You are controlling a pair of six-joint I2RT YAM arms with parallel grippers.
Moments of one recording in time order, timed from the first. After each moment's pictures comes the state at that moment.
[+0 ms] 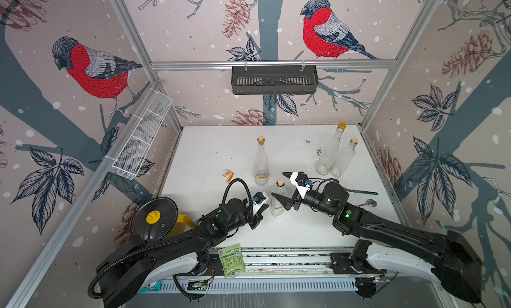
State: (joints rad) left arm -0.90 1.00 0.23 0.38 0.13 0.06; right arm 0.93 1.02 0.52 0.47 -0.19 -0.08
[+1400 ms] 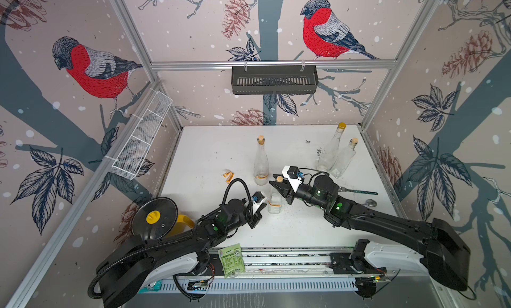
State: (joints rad) left arm -0.90 1.00 0.23 0.37 0.07 0.05; right arm 0.93 1.16 0.61 0.49 -0.17 -0.05
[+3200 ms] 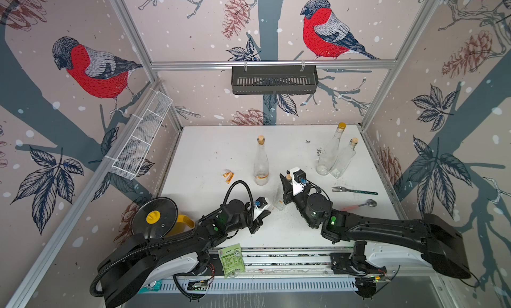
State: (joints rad) left arm -0.90 1.02 0.22 0.38 0.26 0.08; right arm 1.19 1.18 0.56 0.60 0.68 0.03
